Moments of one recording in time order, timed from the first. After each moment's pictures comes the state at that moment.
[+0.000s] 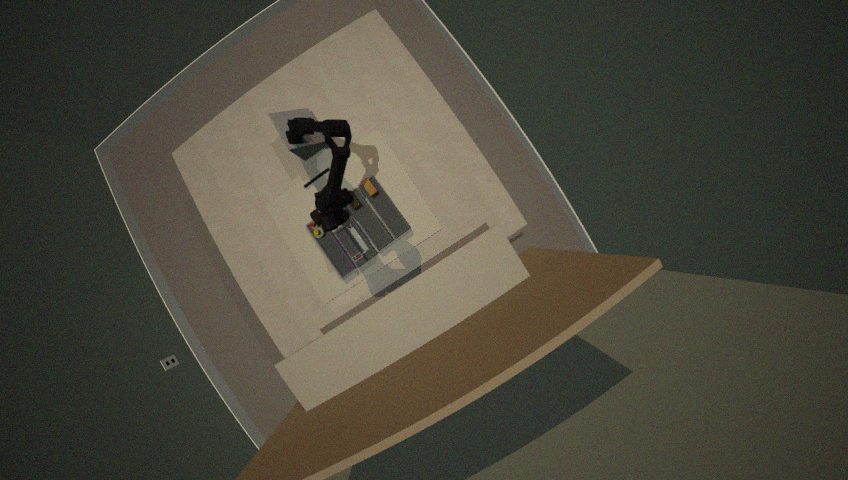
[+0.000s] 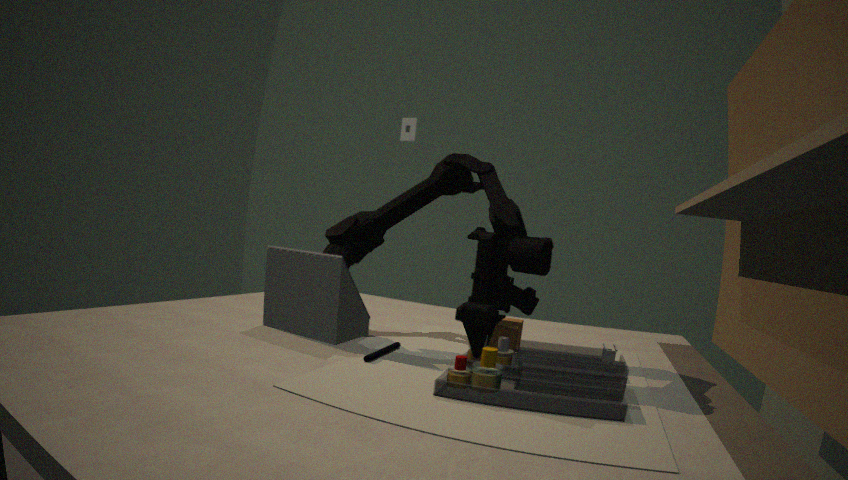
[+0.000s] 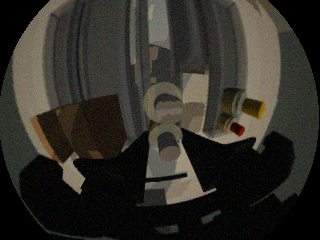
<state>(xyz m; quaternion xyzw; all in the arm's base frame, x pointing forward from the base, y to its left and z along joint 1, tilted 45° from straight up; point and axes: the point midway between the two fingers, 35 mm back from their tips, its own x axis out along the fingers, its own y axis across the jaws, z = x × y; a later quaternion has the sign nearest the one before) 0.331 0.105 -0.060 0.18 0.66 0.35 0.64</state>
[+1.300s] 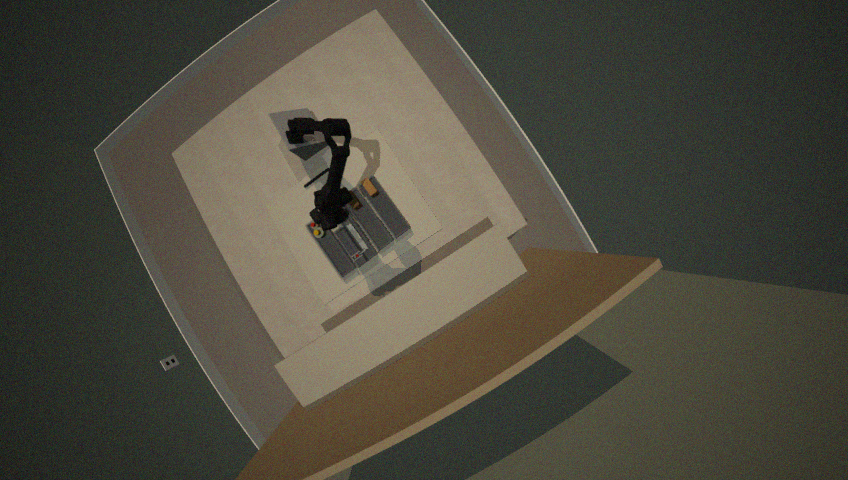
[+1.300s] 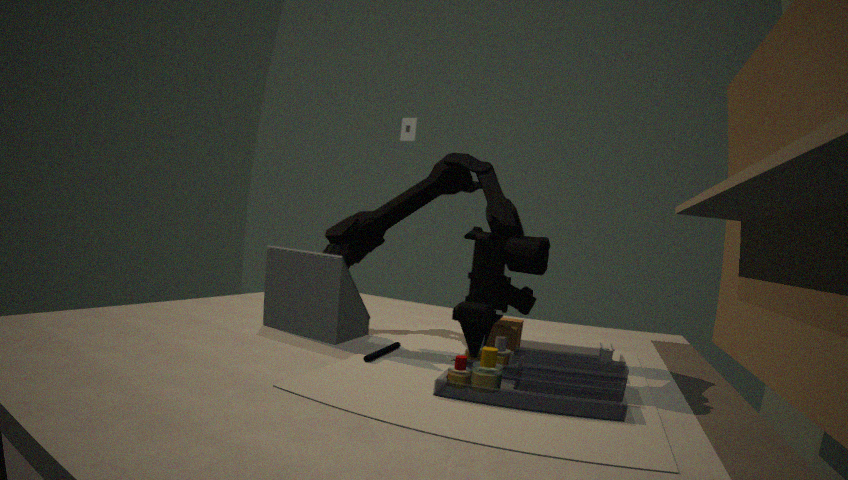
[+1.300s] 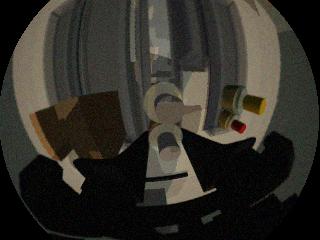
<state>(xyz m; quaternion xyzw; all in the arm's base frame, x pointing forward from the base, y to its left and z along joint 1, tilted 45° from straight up) 0.326 0.104 -0.060 0.18 0.66 0.35 0.64</state>
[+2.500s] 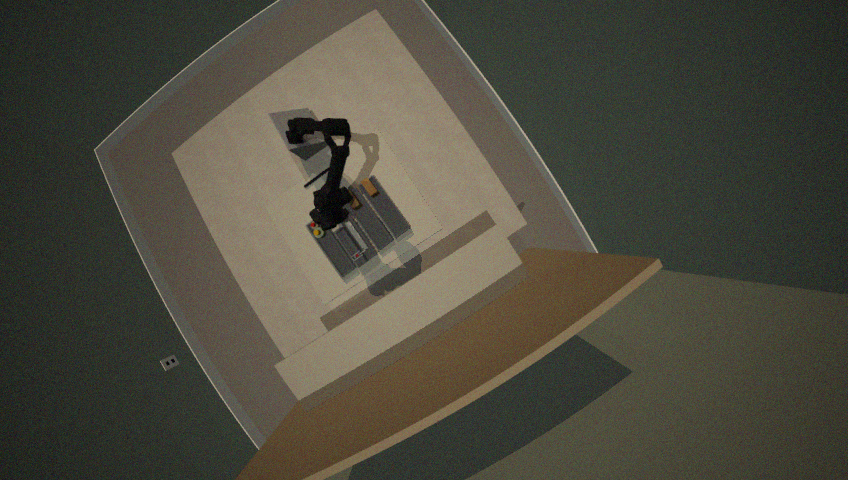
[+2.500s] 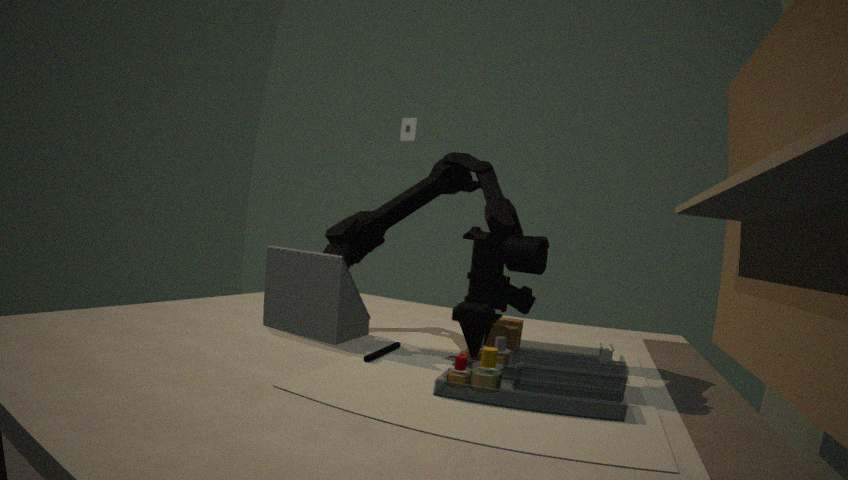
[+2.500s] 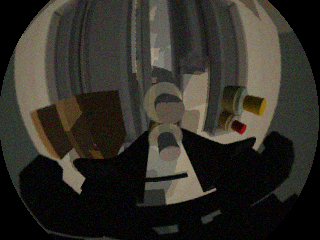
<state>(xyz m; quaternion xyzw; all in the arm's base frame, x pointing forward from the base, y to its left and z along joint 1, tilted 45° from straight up) 0.324 0.103 -0.061 0.18 0.66 0.35 0.64</state>
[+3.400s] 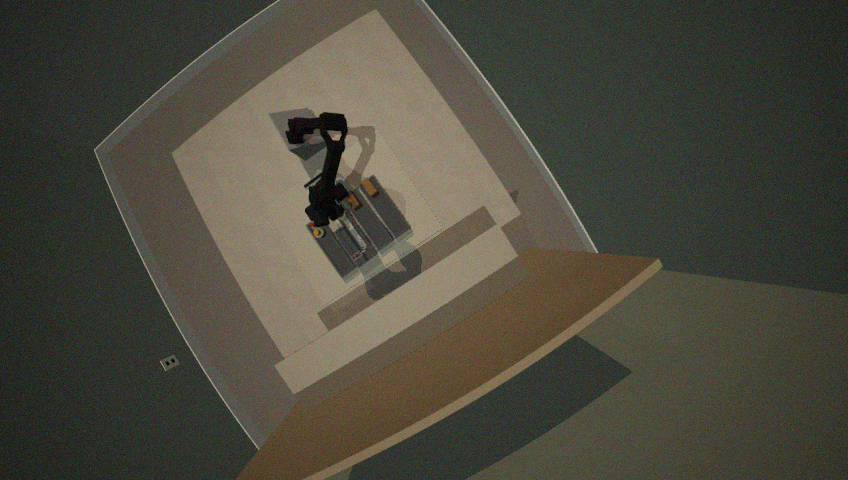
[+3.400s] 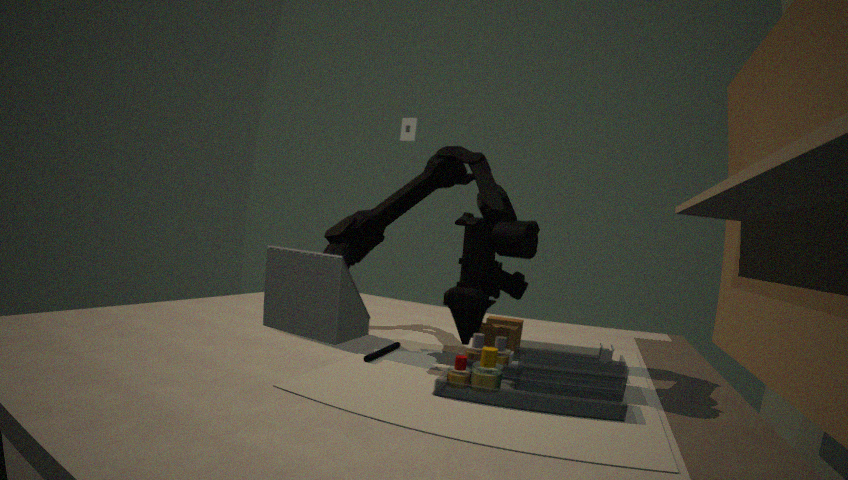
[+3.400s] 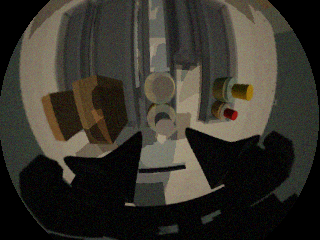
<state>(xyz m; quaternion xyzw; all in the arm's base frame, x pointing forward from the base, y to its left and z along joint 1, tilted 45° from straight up) 0.312 0.082 -0.047 0.19 0.66 0.35 0.64</state>
